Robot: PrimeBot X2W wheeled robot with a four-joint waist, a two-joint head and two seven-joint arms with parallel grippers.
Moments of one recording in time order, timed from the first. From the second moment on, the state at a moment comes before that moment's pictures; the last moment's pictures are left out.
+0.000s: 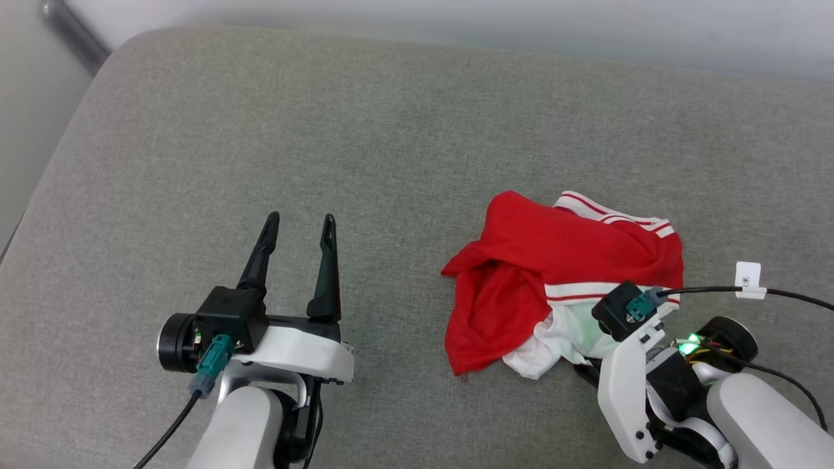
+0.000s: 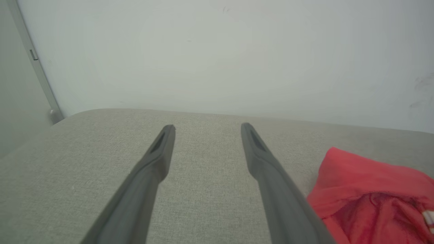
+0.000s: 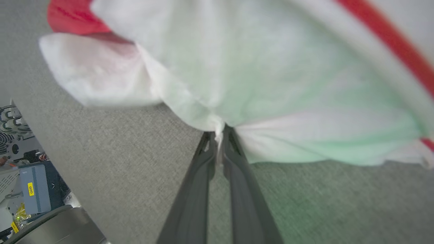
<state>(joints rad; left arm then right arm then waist) -0.25 0.12 -0.27 0.13 -0.28 0.12 -0.26 -0.35 -0.47 0.61 0.13 0.53 0.13 0.70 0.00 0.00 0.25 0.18</state>
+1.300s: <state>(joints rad) -0.21 0.14 -0.22 0.18 -0.26 0.09 -0.26 -0.01 -0.28 -0.08 0.25 0.41 0.13 0.31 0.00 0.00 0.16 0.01</state>
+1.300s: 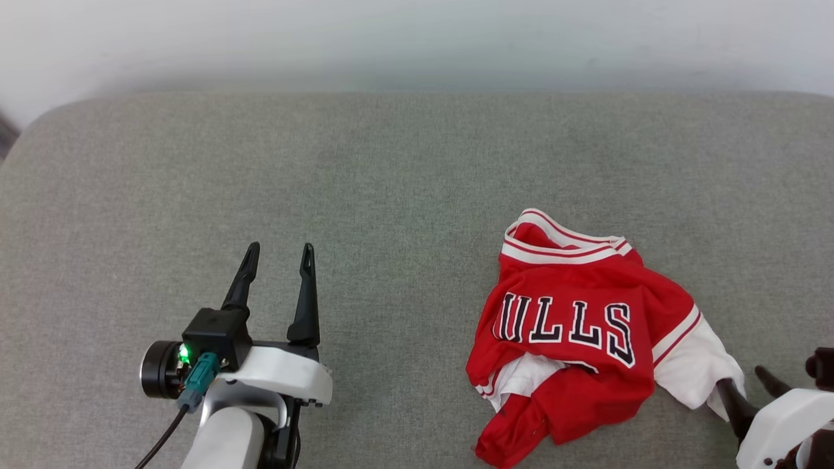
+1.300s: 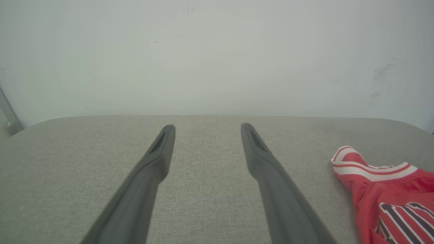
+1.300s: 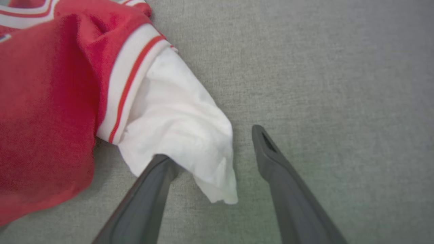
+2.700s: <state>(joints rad) -0.34 0.20 -0.59 0.16 -0.24 -0.11 0.40 0.02 -0.14 0.01 -0.25 0.24 0.13 0.12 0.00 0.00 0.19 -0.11</state>
